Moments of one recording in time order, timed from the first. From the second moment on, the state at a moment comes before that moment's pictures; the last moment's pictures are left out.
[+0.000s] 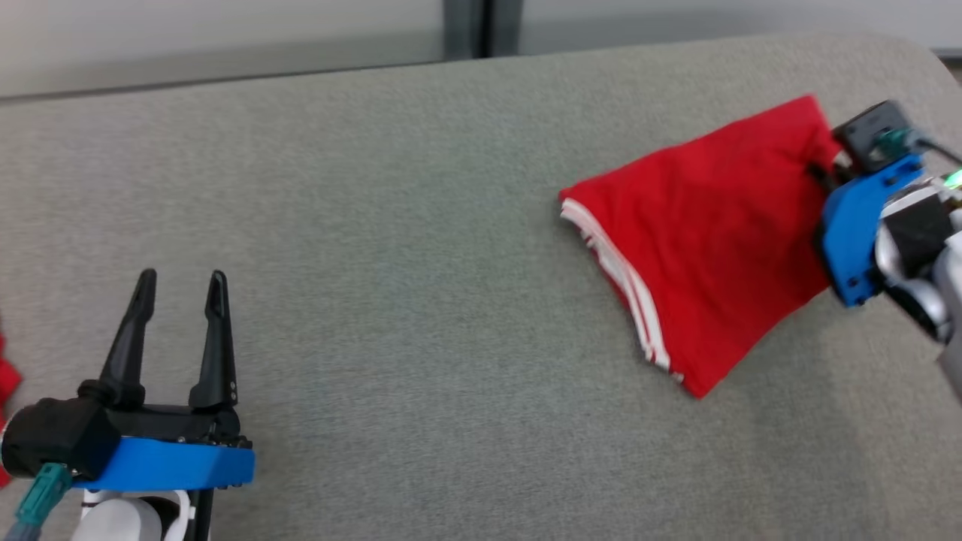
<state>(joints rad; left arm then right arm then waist) -0.09 0.31 -0.14 0.01 -0.40 -0.04 -0.26 -0.74 -0.52 0.40 0.44 0.21 0.13 0.46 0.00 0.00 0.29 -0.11</state>
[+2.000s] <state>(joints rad) -0.02 0.26 -0.13 0.18 -0.42 -0.06 -0.26 -0.22 -0.23 -0.11 0.16 0.17 0.13 0.00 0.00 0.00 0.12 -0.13</state>
